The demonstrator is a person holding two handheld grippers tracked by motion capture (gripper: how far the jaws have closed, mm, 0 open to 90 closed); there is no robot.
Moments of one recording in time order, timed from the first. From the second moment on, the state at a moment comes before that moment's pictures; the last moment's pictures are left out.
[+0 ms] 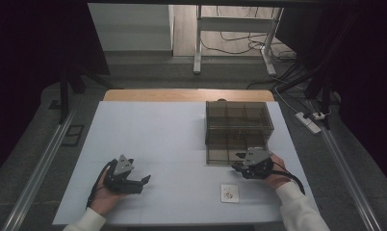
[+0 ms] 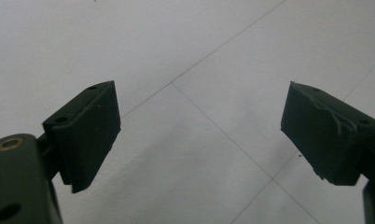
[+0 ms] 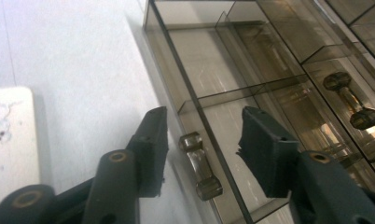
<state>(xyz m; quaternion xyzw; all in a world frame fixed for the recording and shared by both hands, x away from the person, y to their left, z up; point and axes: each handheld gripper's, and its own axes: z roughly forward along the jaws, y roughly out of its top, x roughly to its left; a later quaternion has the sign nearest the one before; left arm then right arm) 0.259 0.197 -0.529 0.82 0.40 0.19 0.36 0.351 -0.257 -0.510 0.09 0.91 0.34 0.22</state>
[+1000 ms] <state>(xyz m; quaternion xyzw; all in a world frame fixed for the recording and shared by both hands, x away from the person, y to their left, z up) 0.258 0.198 -0.529 0.82 0.40 0.18 0.37 0.352 -0.256 -0.498 0.18 0.88 0.39 0.18</state>
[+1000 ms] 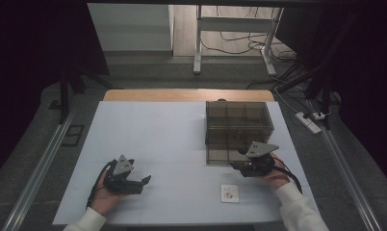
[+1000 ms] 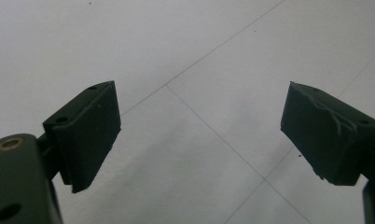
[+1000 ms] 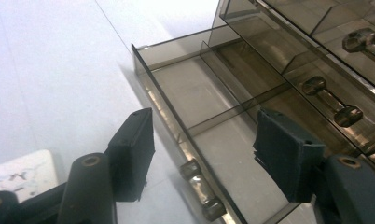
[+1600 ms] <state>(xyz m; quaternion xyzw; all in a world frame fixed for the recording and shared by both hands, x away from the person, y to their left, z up) 0.255 0.201 -0.525 0.82 0.39 0.18 0.38 0.335 -0.254 -0.484 0.22 0.86 0.43 0.17</state>
